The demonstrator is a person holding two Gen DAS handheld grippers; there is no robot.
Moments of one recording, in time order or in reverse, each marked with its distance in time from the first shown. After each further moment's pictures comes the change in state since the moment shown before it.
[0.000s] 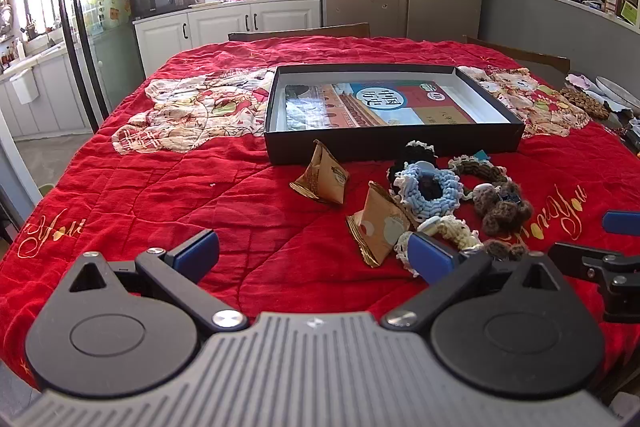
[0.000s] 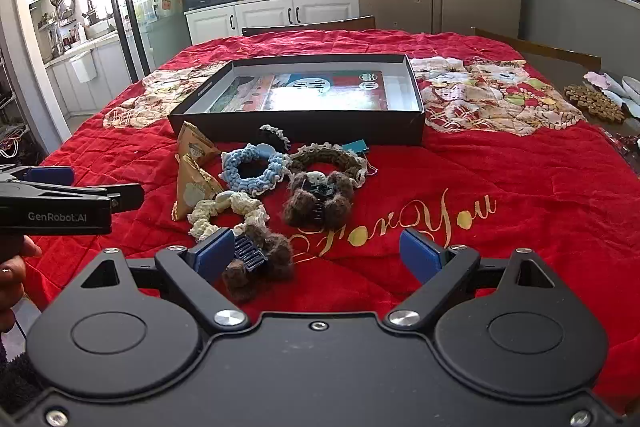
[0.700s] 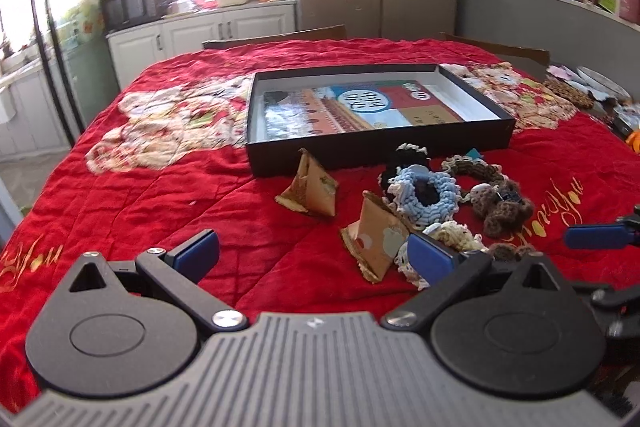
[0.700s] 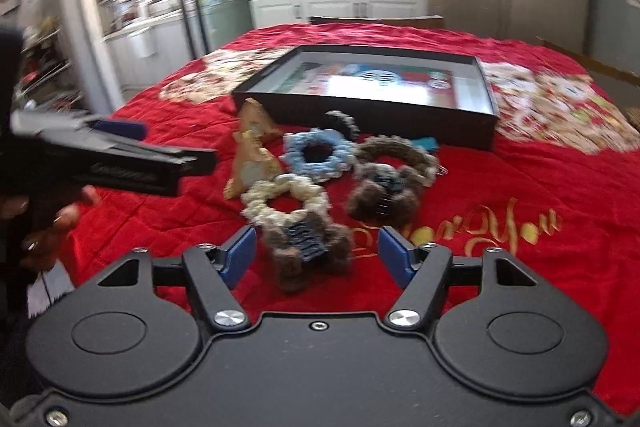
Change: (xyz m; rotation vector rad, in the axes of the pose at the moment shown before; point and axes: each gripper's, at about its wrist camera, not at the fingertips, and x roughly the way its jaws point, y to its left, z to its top) left arm 0.023 0.005 0.005 0.074 -0.023 -0.075; right arm 0.016 0.018 -0.008 -0.138 0.012 0.177
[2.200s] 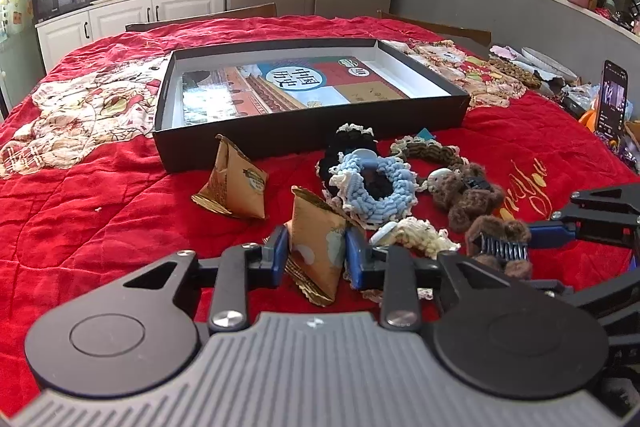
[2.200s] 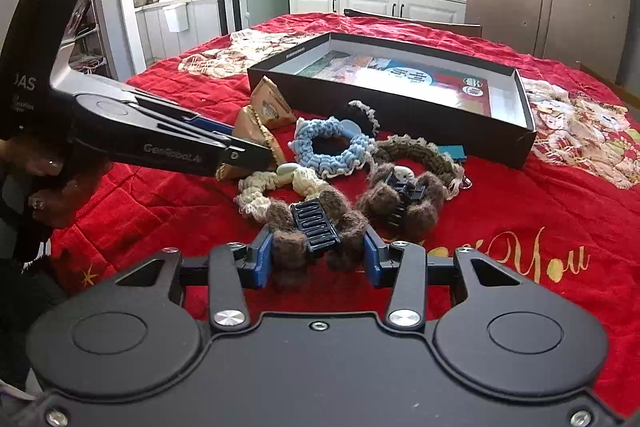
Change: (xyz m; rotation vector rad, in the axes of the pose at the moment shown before) left arm 0.045 -0.005 0.002 0.024 0.045 -0.222; right arm 0.028 -0.009 -0.001 -0.120 0.008 0.053
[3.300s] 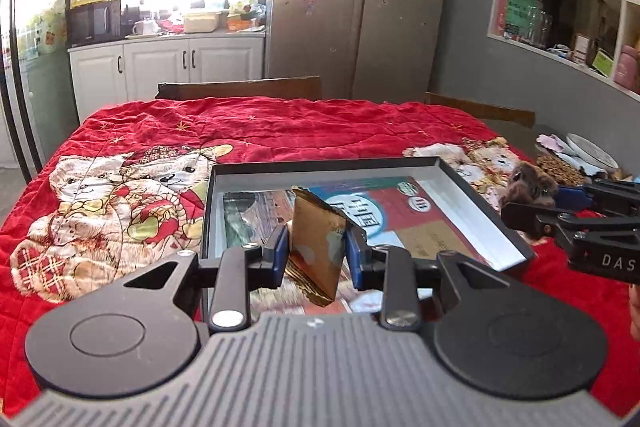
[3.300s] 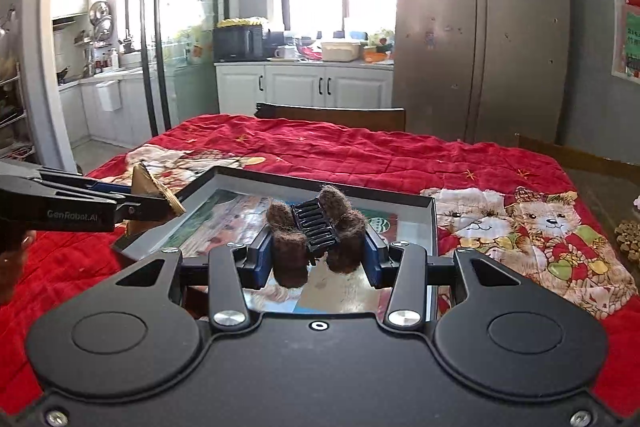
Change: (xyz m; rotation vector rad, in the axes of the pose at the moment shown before) left arm 0.036 0.045 0.113 -0.087 -0.145 0.085; right arm 0.042 -0.097 0.133 0.099 -0.206 -0.193
